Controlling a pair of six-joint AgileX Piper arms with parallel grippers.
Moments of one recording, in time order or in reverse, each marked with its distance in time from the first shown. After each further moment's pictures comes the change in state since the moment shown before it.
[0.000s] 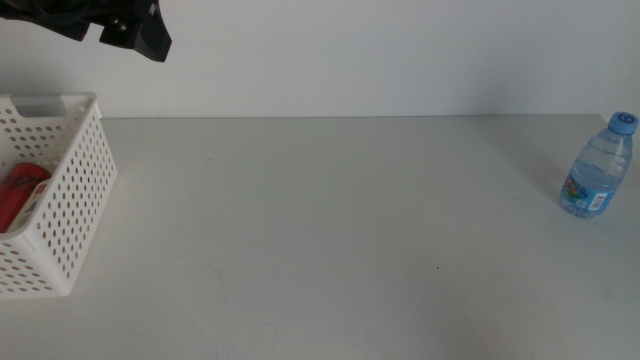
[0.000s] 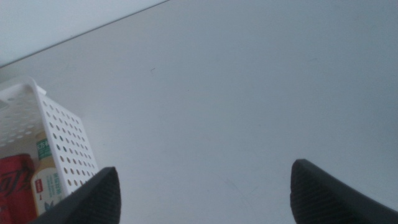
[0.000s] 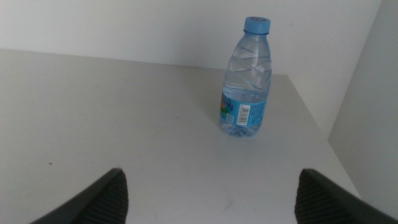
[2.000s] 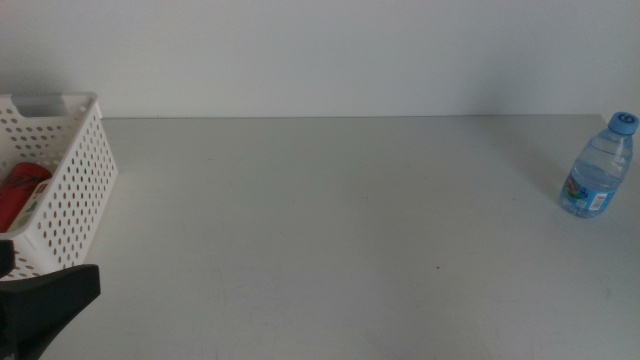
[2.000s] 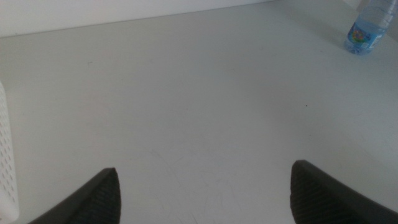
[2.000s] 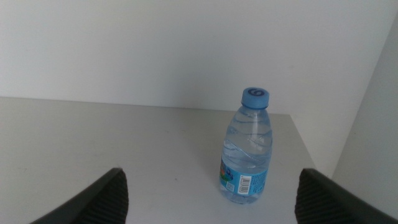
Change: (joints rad) left arm -0.210 -0.995 1.081 -0.004 -0.509 -0.271; right arm 0.000 0.571 -0.263 -0.004 -0.316 0.030
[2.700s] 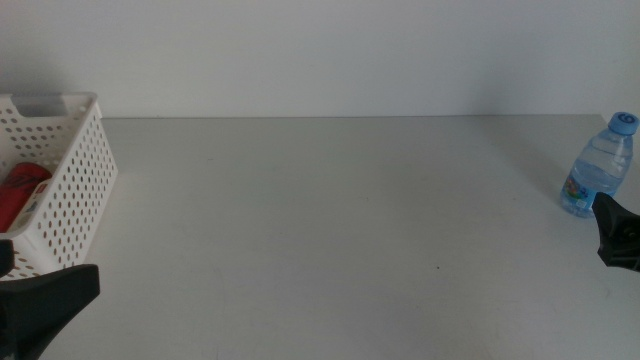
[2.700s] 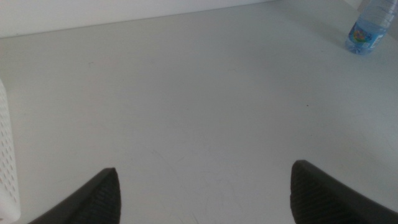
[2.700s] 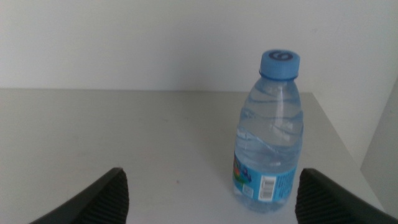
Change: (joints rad) left arm 0.000 0.000 0.000 0.004 0.000 0.000; right arm 0.000 0.623 0.025 0.001 -0.612 0.052
